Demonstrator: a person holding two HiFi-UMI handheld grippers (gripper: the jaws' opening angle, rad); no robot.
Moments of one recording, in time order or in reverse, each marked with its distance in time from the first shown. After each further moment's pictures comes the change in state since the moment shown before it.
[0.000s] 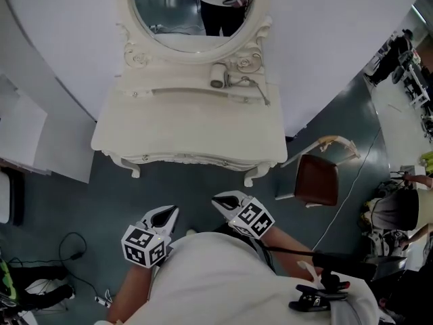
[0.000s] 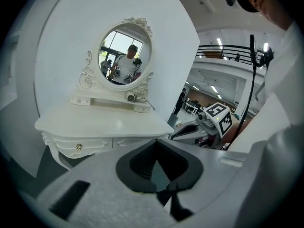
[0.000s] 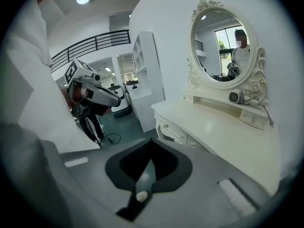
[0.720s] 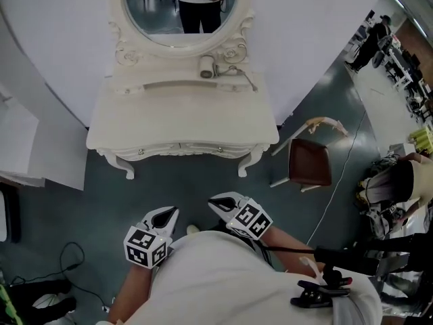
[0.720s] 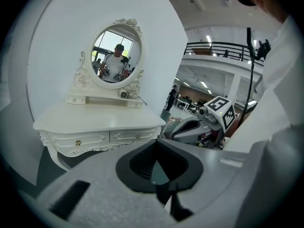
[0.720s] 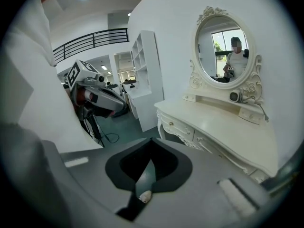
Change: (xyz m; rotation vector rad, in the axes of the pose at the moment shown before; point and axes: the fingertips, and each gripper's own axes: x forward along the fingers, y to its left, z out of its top) left arm -0.048 -0.008 -0.047 0.081 0.032 -0.090; right arm 0.004 0.081 -0.014 0.014 0.007 -0.069
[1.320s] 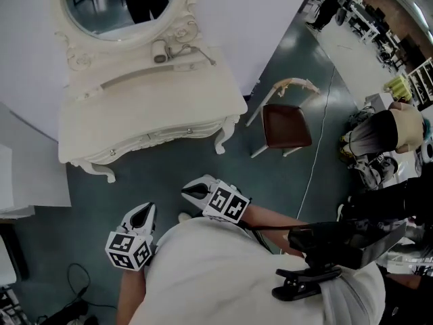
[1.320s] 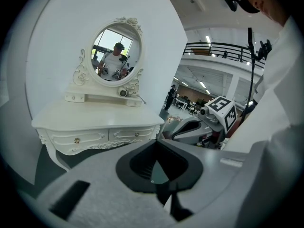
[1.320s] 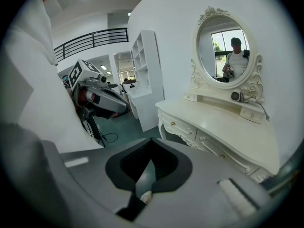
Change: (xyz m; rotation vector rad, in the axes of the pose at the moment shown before) left arm -0.005 0.005 -0.011 -0.012 0.009 -0.017; right arm 0.009 0.015 0.000 0.000 -0.001 -0.004
